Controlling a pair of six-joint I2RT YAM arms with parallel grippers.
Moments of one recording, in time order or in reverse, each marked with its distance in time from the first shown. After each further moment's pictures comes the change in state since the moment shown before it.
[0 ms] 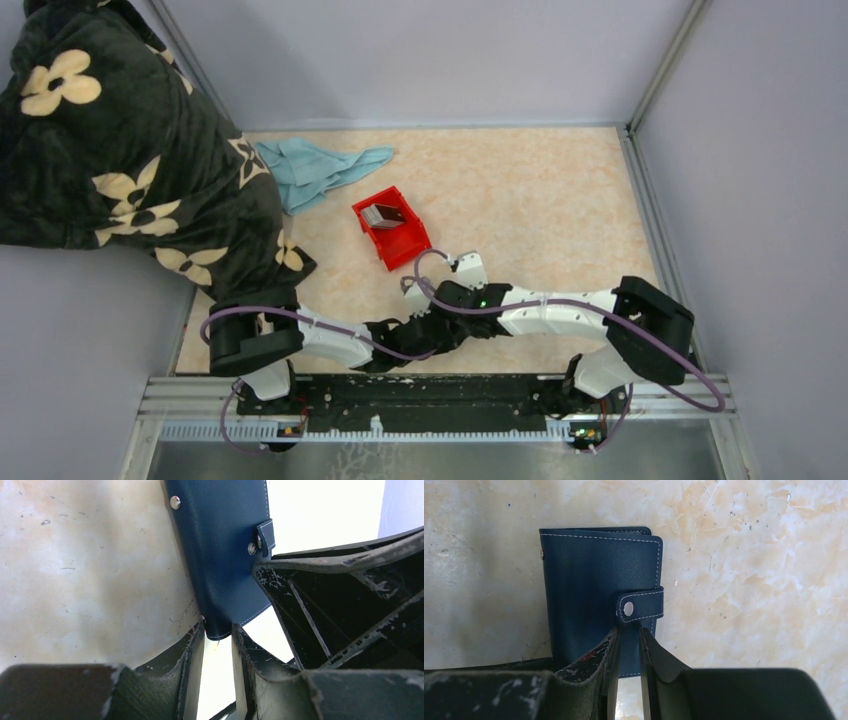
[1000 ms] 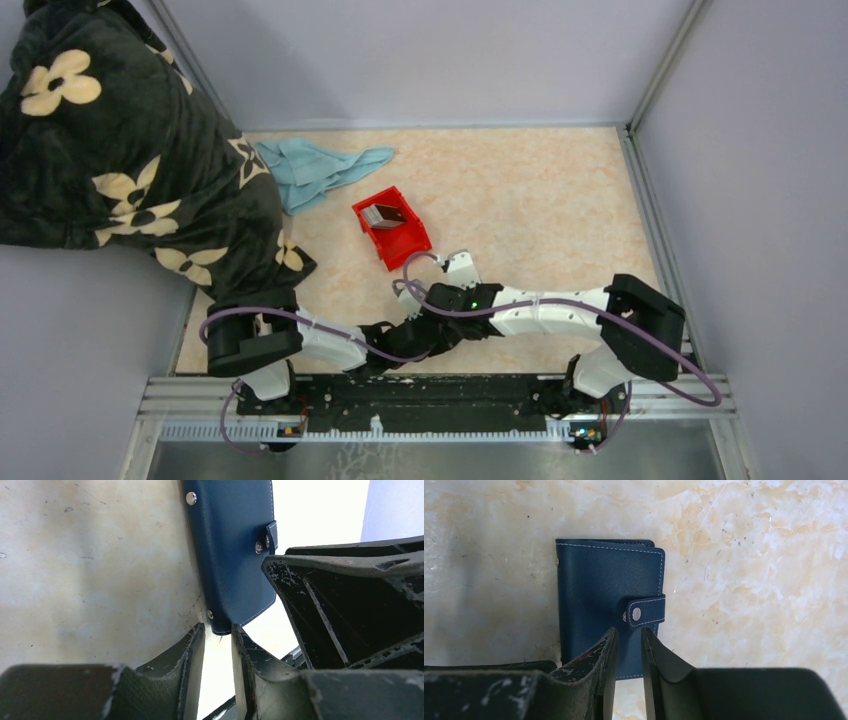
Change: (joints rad) left arm -0.001 -0.011 -0.073 0.095 -0.003 -0.064; right arm 0.045 0.036 0.066 -0.050 0.067 -0.018
